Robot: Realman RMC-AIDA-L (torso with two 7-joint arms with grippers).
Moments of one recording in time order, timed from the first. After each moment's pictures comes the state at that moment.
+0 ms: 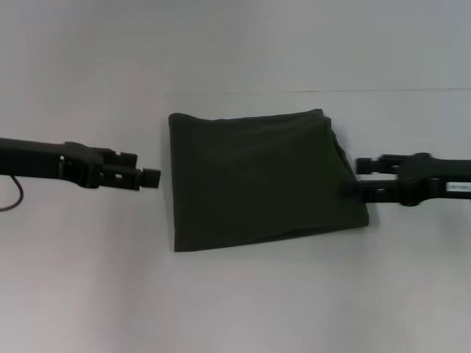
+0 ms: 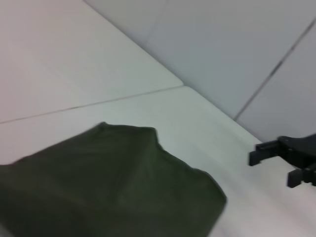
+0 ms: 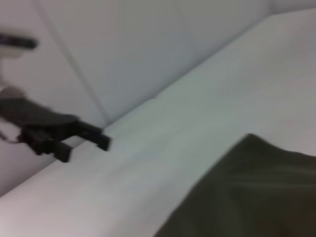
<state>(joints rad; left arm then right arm) -0.67 -1.97 0.57 0.83 2.23 1.74 -1.94 0.59 2.03 -0.63 -0.74 -2.09 -1.58 1.71</state>
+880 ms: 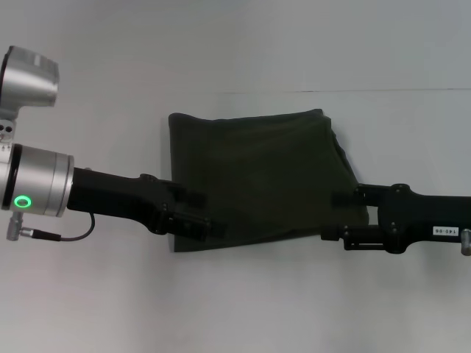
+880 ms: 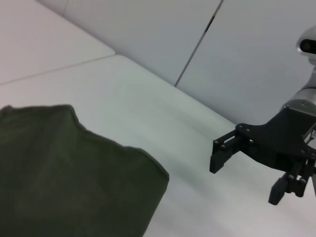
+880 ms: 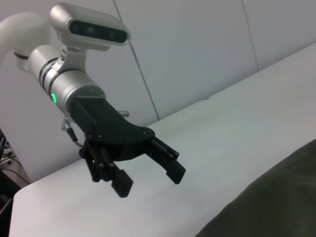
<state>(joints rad) -0.69 -2.08 0.69 0.82 2.24 1.71 -1.84 0.53 2.08 -0.67 -0.72 -2.04 -1.65 1.51</state>
